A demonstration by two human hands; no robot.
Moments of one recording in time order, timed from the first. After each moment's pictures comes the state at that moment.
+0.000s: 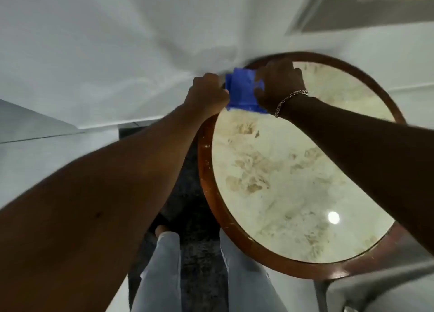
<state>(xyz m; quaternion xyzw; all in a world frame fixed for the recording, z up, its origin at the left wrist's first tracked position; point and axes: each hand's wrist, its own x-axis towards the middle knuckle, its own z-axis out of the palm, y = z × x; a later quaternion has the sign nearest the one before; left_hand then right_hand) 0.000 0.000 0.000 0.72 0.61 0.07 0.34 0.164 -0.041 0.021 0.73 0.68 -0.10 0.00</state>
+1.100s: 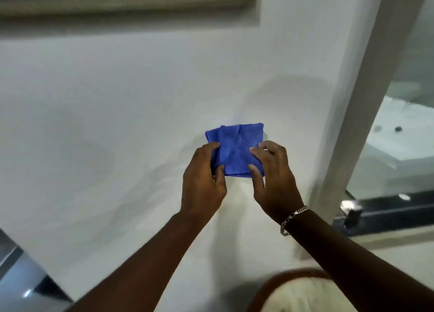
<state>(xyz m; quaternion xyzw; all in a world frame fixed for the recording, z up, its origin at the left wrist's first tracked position) -0.059 0.061 0.417 0.73 0.38 0.56 0.08 0.100 0.033 0.401 0.48 0.67 0.18 -0.53</state>
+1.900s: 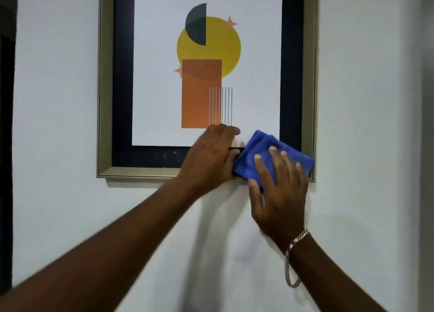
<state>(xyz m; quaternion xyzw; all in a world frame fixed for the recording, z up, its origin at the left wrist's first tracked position) -0.161 0.122 0.715 0.77 0.24 0.52 -0.29 0.009 0.130 0.623 0.43 0.56 0.48 -0.52</state>
